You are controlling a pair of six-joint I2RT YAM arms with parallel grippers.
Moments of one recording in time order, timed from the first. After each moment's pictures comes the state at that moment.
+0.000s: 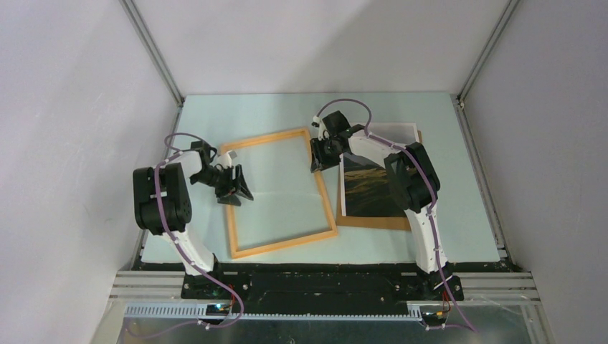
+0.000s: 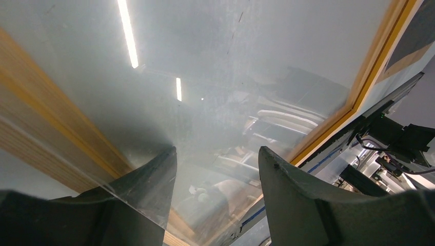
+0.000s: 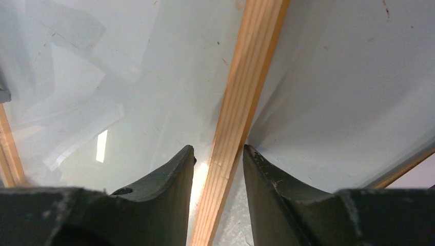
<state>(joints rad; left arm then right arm) 0.15 1.79 1.03 -0.78 0.63 0.06 0.54 2.22 1.69 -0.48 -0.34 0.25</state>
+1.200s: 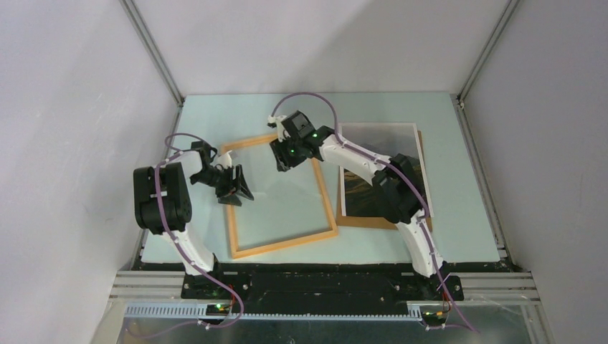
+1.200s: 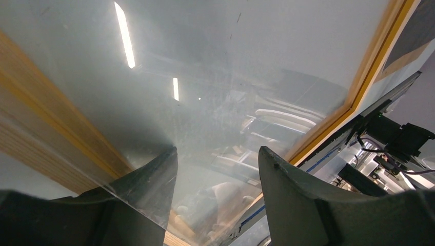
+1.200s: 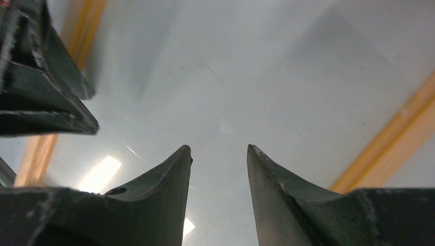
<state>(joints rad) 0.15 1.79 1.03 -0.78 0.64 0.05 0.78 2.20 1.89 -0.53 -0.19 0.15</state>
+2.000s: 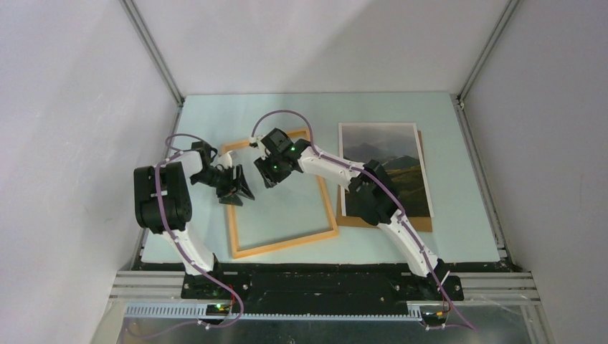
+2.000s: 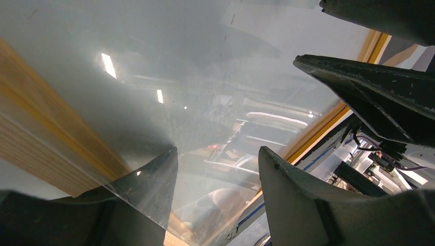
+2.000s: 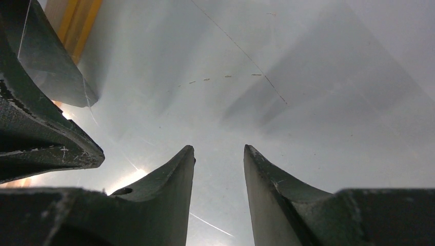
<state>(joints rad) 0.15 1.80 1.03 -0.77 0.66 0.05 0.89 2.43 2.10 -0.59 -0.19 0.14</state>
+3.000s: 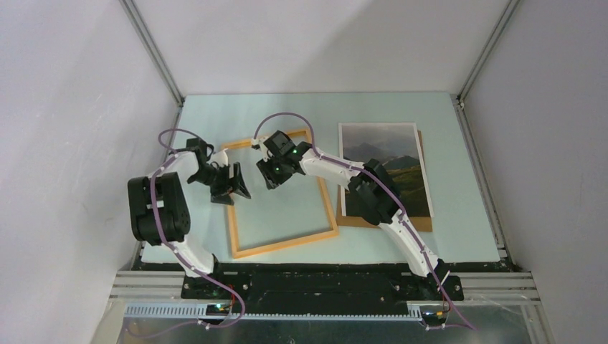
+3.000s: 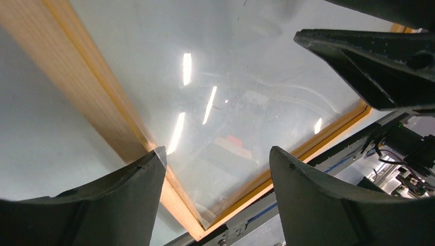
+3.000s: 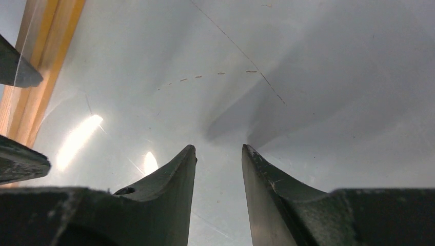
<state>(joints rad) 0.15 1.70 1.03 -0.81 0.56 0.04 0.88 2.42 2.04 -0.53 -0.19 0.13</state>
